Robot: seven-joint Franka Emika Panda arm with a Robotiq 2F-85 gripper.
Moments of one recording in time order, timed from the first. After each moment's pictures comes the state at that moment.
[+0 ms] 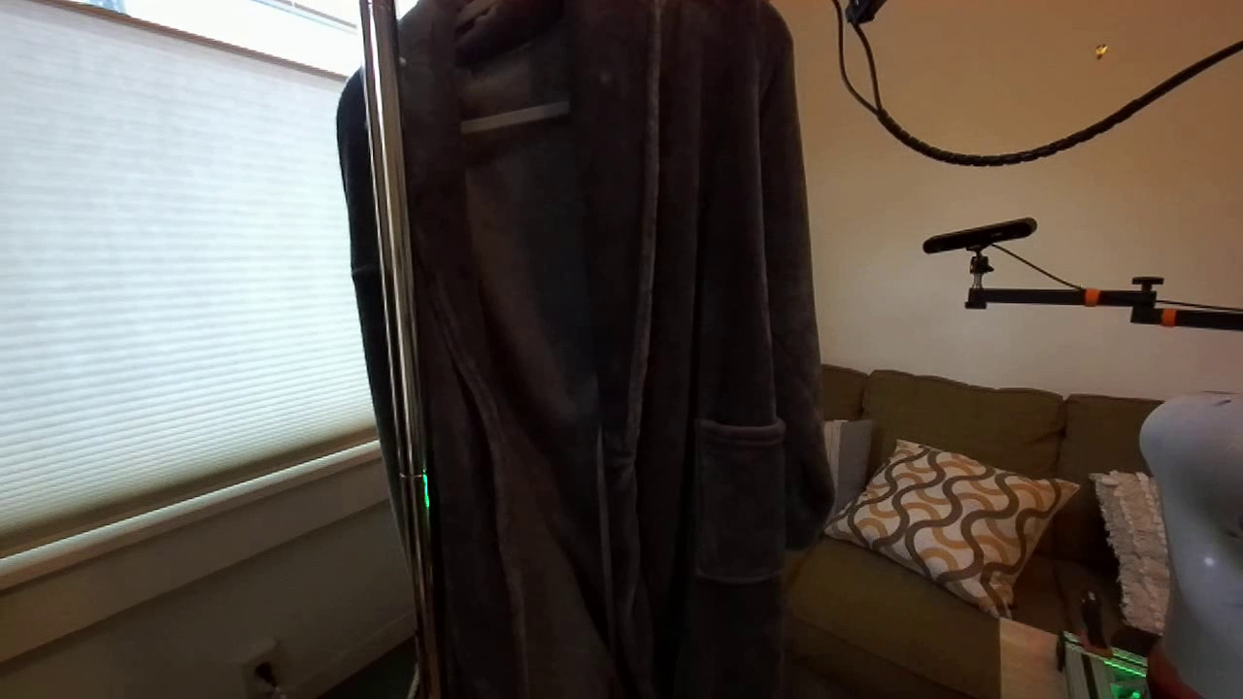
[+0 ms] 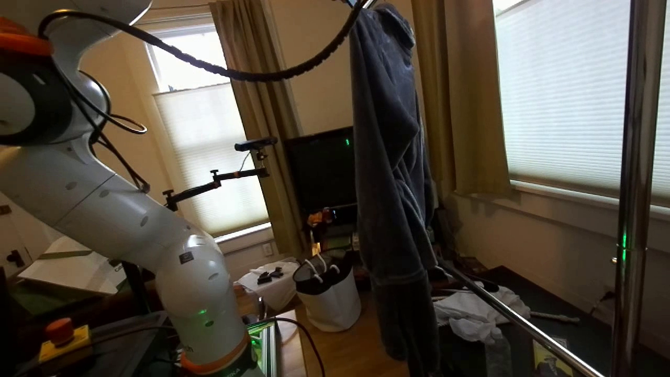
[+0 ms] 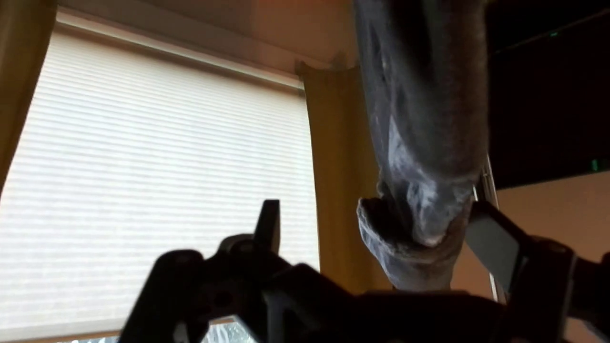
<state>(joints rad) 0.32 -0.57 -0.26 -1.71 0.33 1.97 -0.52</state>
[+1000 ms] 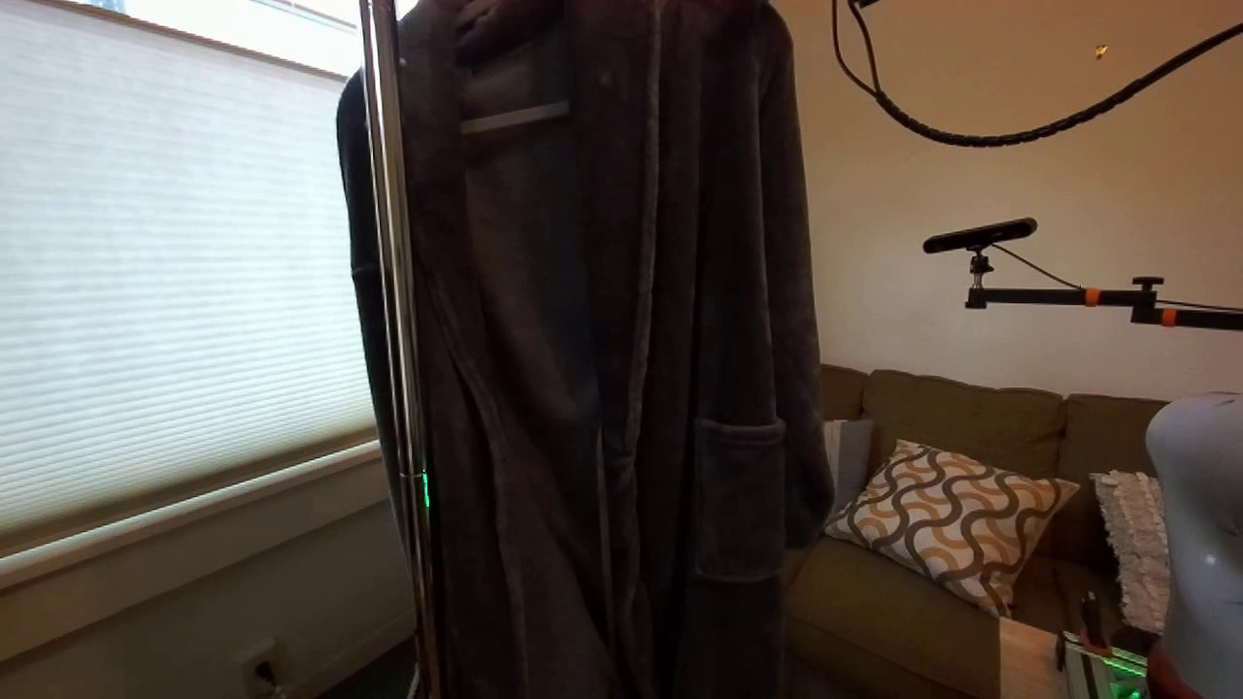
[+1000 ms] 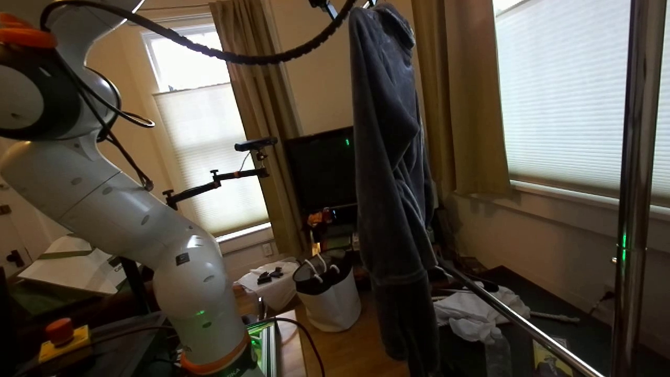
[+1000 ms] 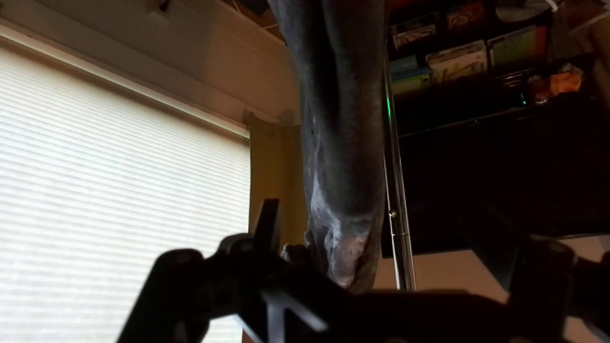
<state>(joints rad) 0.26 -0.53 -0.24 -1.60 0.38 1.69 -0.67</state>
